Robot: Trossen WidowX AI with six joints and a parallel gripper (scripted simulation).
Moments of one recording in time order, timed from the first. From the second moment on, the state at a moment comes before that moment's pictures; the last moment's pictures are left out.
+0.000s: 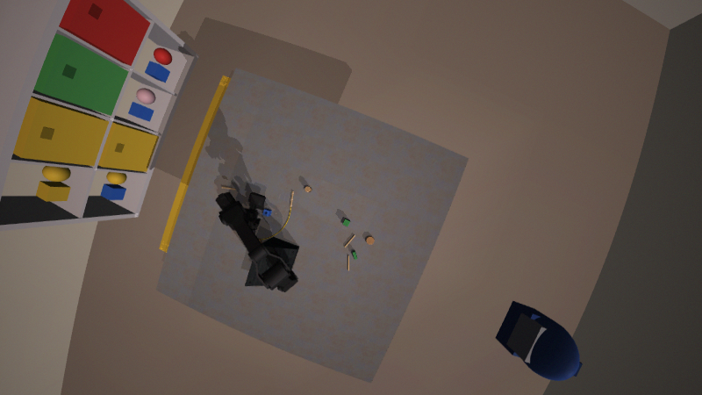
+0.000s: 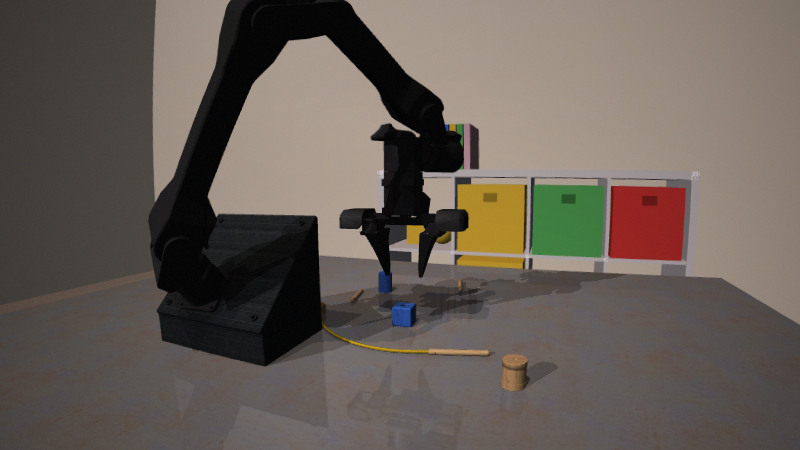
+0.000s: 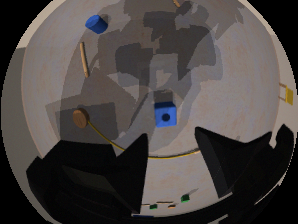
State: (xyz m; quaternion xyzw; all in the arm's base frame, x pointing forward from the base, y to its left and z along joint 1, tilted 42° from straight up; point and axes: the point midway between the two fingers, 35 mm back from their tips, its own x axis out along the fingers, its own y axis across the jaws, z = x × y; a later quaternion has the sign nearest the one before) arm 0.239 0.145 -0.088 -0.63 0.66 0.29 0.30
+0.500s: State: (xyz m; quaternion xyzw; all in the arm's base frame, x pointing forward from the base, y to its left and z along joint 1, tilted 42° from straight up) arm 0.240 0.138 -0.099 -0.63 0.66 0.29 0.31
